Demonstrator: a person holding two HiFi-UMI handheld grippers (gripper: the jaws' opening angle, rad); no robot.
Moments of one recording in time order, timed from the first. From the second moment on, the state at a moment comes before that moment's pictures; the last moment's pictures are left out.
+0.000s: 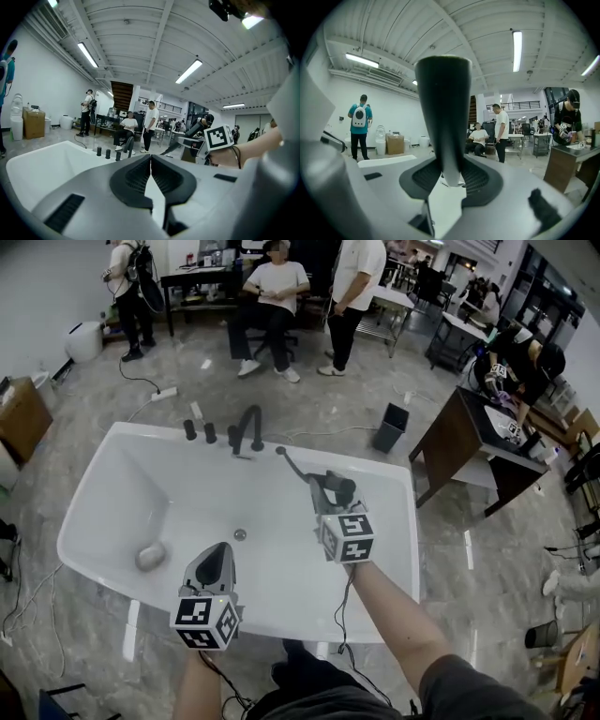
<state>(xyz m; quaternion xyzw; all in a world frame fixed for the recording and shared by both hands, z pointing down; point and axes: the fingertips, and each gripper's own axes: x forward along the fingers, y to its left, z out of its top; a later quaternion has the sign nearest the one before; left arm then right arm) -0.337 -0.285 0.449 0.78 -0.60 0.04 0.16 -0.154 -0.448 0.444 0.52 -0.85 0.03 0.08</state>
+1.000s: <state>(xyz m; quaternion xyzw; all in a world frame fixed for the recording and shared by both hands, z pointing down) -0.192 -0.165 0.403 0.79 -0.60 0.04 0.14 -0.022 -0.264 0.402 0.49 -0.87 0.02 0.04</state>
